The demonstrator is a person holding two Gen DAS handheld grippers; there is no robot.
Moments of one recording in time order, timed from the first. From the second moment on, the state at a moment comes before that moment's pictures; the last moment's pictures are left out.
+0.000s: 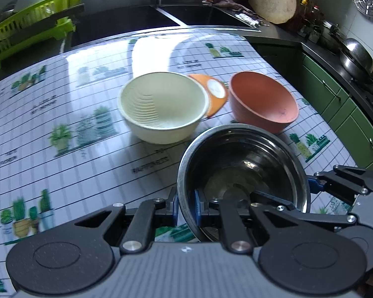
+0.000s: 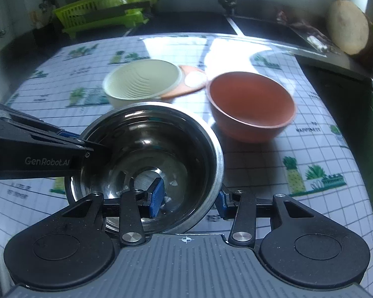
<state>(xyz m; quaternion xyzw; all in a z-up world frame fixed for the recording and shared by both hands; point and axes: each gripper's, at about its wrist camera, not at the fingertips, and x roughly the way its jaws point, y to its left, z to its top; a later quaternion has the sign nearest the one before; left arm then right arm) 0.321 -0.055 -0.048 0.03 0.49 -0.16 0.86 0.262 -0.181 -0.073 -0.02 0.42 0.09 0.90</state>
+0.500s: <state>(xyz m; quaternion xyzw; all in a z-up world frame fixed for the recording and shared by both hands) 0.311 0.002 -0.048 0.02 0.50 -0.11 0.86 0.259 -0.126 -0.073 -0.04 0.43 0.13 0.89</state>
